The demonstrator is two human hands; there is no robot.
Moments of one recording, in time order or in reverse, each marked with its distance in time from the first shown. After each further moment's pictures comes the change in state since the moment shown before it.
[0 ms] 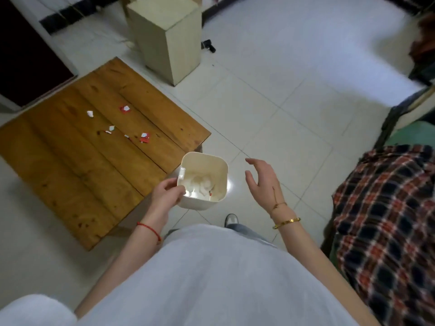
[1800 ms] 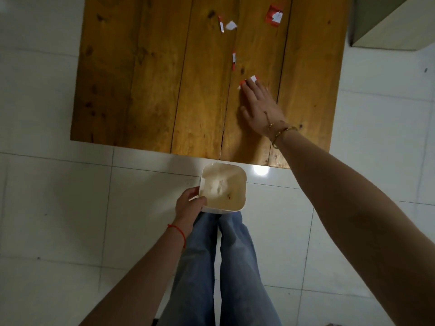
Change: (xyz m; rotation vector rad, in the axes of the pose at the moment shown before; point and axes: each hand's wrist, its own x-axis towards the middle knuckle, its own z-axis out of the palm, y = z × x) left_hand 0.229 -0.162 0.075 -0.664 0.538 -0.562; right_hand 0.350 -0.055 0.410 -0.451 -0.867 -0.957
